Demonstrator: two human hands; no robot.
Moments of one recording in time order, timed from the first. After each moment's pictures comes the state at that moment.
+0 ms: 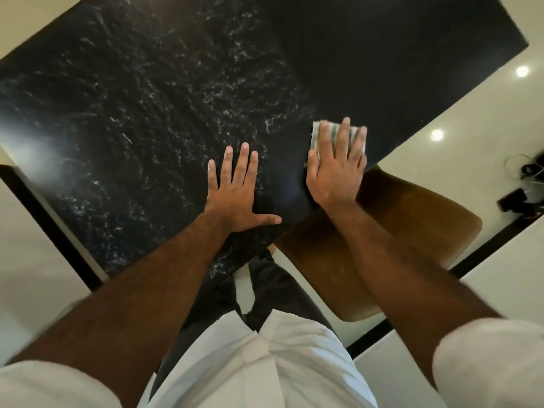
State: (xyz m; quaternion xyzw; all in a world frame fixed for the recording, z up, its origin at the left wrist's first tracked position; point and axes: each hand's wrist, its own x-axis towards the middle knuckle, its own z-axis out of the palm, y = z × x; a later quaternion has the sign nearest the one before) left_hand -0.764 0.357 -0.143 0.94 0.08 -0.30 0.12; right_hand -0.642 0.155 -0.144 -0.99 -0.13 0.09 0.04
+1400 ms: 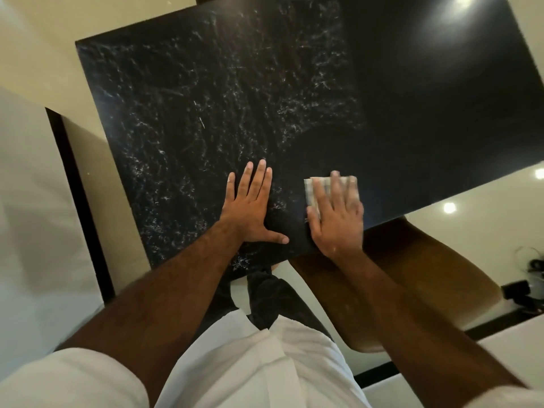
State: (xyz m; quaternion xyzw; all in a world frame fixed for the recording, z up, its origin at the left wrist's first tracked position) left_hand -0.828 0.392 -0.141 0.93 0.17 -0.28 0.16; right_hand -0.709 0.177 -0.142 -0.92 -0.35 0.16 0.01
